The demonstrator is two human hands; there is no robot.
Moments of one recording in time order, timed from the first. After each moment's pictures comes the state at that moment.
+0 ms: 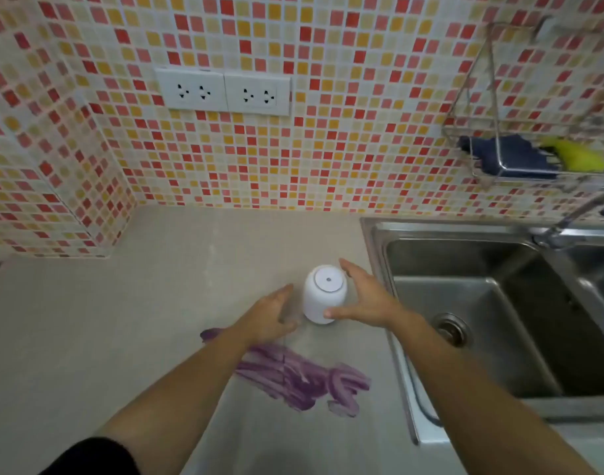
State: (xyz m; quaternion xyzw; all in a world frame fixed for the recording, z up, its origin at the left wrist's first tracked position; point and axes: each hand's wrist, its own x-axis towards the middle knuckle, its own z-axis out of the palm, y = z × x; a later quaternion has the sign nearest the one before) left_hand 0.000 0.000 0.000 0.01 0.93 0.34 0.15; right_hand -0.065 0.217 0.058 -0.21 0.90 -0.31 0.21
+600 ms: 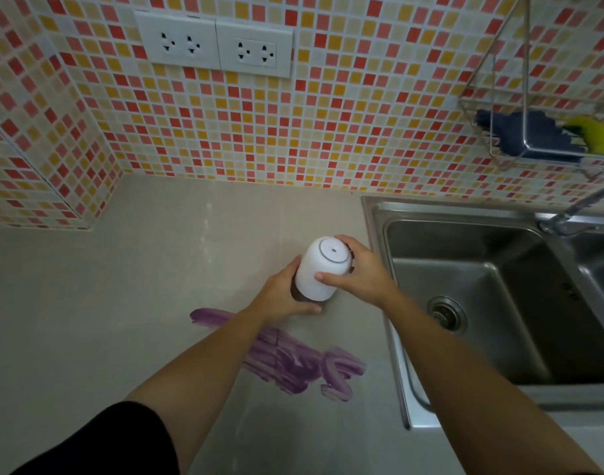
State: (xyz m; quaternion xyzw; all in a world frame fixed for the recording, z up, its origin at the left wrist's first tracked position) left_hand -0.022 0.027 -0.023 -0.02 0.85 0.52 0.10; right_hand -0.080 0.205 0.047 -0.18 0.88 -0.42 0.13
